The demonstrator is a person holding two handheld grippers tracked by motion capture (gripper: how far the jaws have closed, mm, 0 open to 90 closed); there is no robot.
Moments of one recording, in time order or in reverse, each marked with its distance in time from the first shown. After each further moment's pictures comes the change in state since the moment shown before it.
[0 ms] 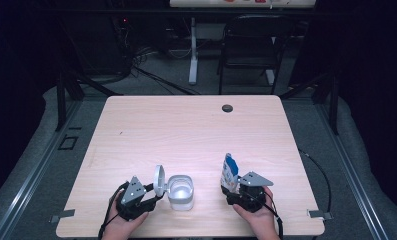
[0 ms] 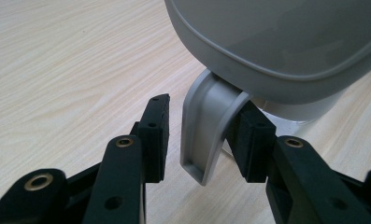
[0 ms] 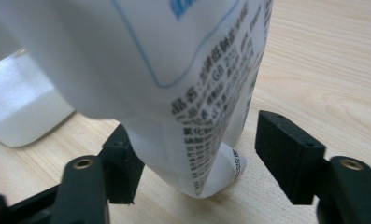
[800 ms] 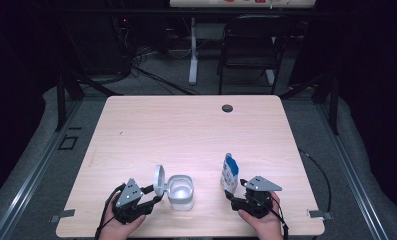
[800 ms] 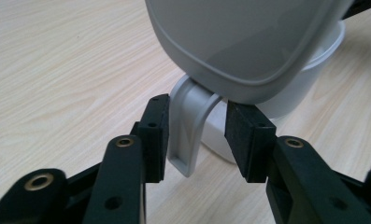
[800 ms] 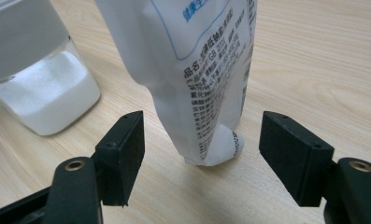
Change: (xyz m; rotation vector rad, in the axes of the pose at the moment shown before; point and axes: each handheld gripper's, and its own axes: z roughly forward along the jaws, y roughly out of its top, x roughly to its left) left arm -0.004 0.004 -0.016 -0.017 -0.031 -0.004; right arm 0.001 -0.003 -0.024 -0.013 0.016 0.030
